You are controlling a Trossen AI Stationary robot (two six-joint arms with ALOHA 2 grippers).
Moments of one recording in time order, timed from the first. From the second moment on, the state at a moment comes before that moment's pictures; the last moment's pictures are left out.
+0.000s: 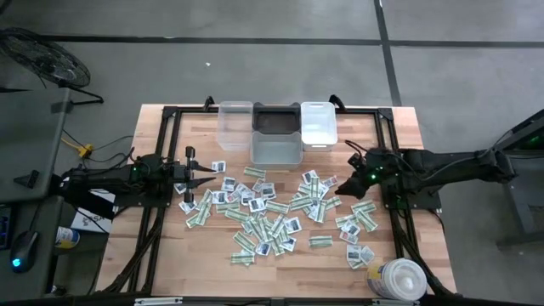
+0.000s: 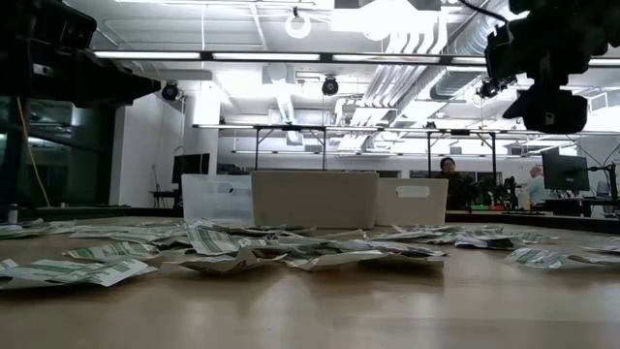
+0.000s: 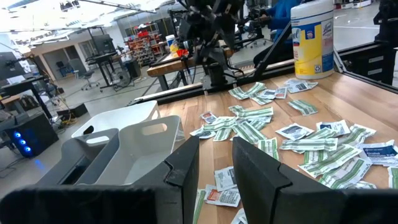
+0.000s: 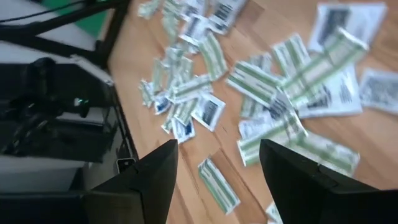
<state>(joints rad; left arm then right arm) 0.04 0.02 0.01 0.00 0.01 0.26 -0.03 0.72 0.52 -0.46 -0.25 1.01</state>
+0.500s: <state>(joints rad) 0.04 0.02 0.01 0.00 0.01 0.26 -0.04 0.81 0.55 -0.82 -0.16 1.31</state>
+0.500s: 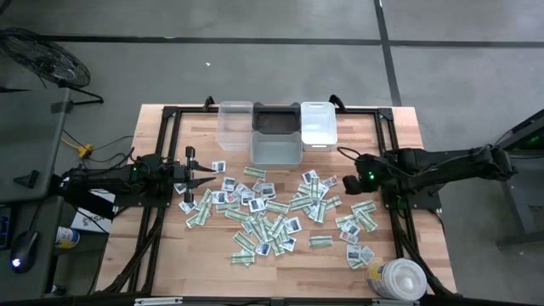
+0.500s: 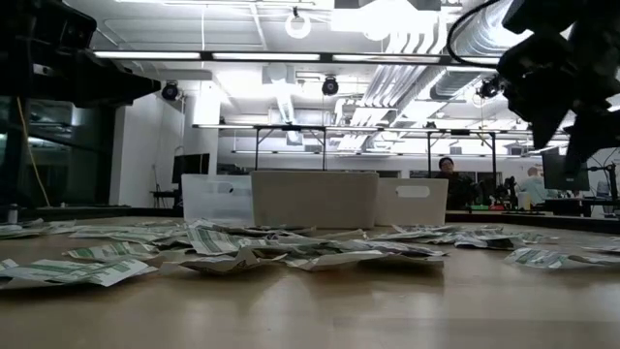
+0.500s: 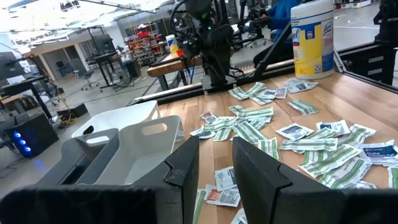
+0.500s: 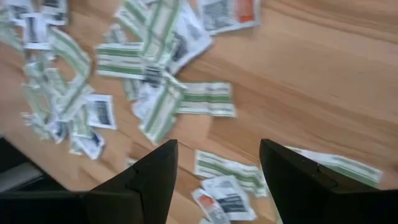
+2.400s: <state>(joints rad) 0.04 0.02 0.01 0.00 0.01 0.26 0.08 1.53 0.80 -1.07 -0.19 1.27</state>
